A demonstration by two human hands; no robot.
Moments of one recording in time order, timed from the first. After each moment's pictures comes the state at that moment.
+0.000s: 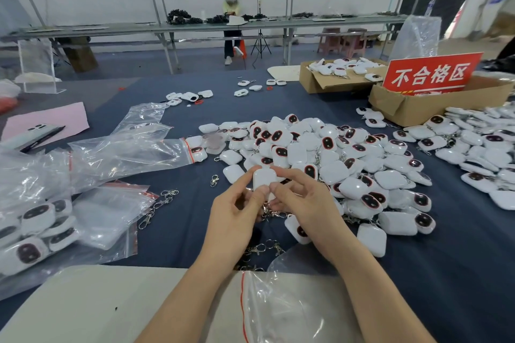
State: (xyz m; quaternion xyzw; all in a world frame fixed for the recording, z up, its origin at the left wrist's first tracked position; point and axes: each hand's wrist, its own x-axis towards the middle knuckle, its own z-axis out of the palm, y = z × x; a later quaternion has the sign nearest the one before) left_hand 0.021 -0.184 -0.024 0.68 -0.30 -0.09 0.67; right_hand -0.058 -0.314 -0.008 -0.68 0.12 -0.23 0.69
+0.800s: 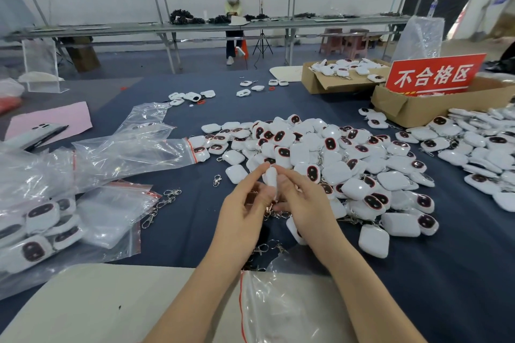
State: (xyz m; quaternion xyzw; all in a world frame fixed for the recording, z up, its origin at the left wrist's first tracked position) left_hand 0.013 -0.188 -0.018 0.68 -0.30 -0.10 0.66; right_hand -0.047 -0.303 -0.013 -0.69 0.14 -0.27 0.65
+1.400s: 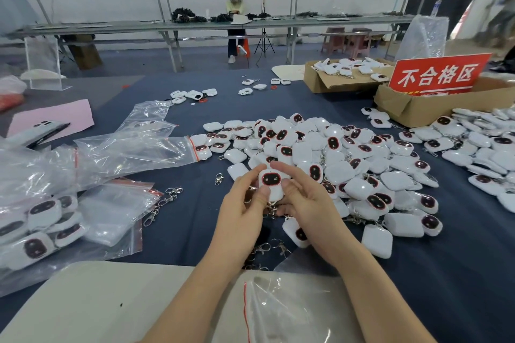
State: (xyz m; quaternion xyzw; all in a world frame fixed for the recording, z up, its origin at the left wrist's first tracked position) left_hand 0.014 -0.185 -0.015 0.70 -0.27 -0.09 0.65; right_hand -0.053 -0.305 -0.009 -0.67 0.10 -0.22 0.70
